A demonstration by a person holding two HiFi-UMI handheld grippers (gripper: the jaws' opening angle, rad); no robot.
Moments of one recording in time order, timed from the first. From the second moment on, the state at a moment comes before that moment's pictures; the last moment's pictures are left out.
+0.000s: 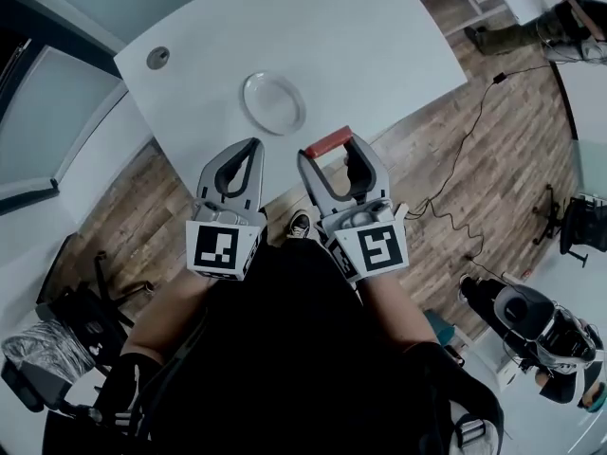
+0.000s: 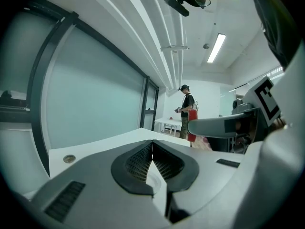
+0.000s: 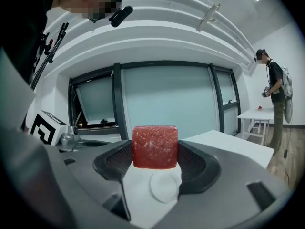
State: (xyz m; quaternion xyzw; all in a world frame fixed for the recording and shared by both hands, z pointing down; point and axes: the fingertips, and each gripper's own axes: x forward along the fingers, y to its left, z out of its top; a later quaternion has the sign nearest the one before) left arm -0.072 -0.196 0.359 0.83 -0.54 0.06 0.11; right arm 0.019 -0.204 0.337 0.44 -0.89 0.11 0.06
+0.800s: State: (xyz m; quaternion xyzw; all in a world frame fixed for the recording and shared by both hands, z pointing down) left arm -0.094 -0.237 0.428 0.81 -0.55 0.13 0.18; right arm -0.021 -0.246 0.421 0.39 -0.89 0.17 0.14
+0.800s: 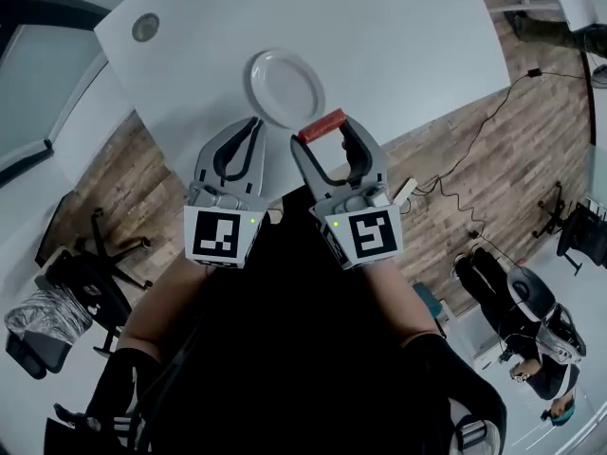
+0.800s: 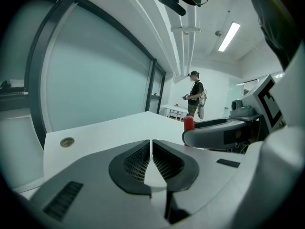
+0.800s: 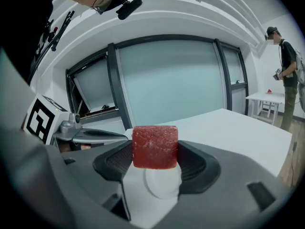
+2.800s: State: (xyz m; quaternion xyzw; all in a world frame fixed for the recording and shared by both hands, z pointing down) left arm -0.122 -0.274 0.521 0.75 -0.59 0.16 0.27; right arm -0.057 -0.291 0.550 0.34 -0.85 0.18 0.36
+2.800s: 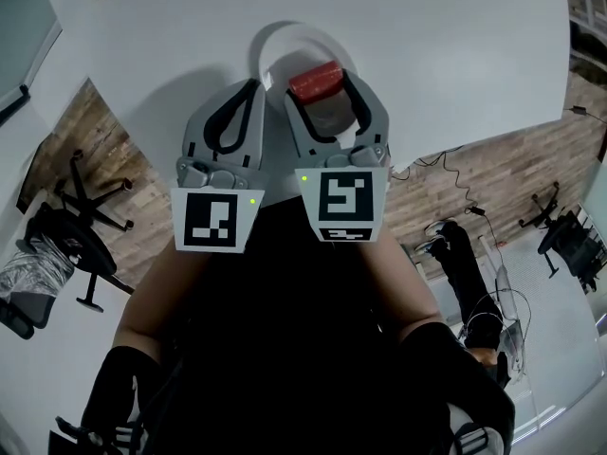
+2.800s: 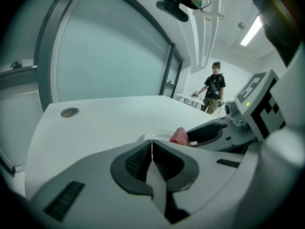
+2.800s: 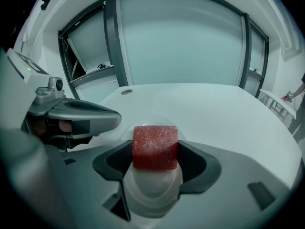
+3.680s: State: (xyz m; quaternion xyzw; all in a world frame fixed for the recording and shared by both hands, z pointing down) left arm -0.124 -0.272 0.441 0.76 -0.60 0.12 0.19; right arm -0.059 -0.288 0.477 0.36 -0.87 0.17 0.28
